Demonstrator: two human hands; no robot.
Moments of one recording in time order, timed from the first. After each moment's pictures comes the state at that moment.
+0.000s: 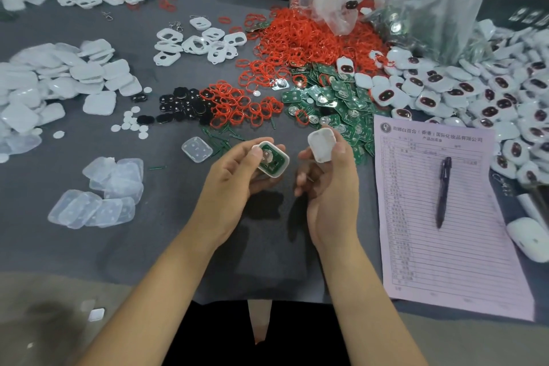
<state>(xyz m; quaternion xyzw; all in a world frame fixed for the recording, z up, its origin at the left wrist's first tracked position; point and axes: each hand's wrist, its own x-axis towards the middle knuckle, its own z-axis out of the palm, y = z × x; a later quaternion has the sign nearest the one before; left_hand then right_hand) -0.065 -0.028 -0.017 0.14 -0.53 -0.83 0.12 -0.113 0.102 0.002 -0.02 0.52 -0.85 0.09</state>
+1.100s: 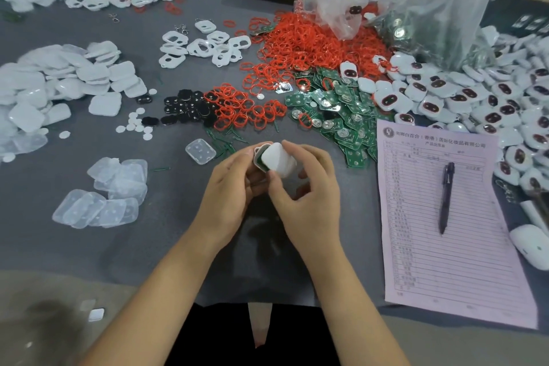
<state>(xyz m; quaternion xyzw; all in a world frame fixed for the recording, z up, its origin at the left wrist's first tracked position) -0.065 -0.029 -0.013 0.18 -0.49 -0.84 0.11 -0.098 0.095 -0.010 -0.20 0.80 -0.55 -0.09</state>
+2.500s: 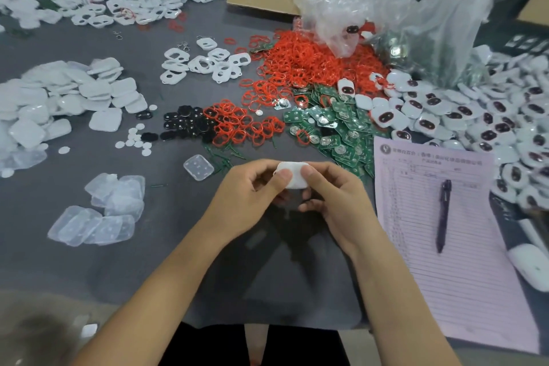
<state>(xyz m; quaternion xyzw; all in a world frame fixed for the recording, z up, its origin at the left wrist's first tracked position) -0.079 -0.034 -0.002 0.11 -0.77 -0.62 0.09 -0.152 0.128 -0.002 -0.08 0.62 -0.75 0.23</state>
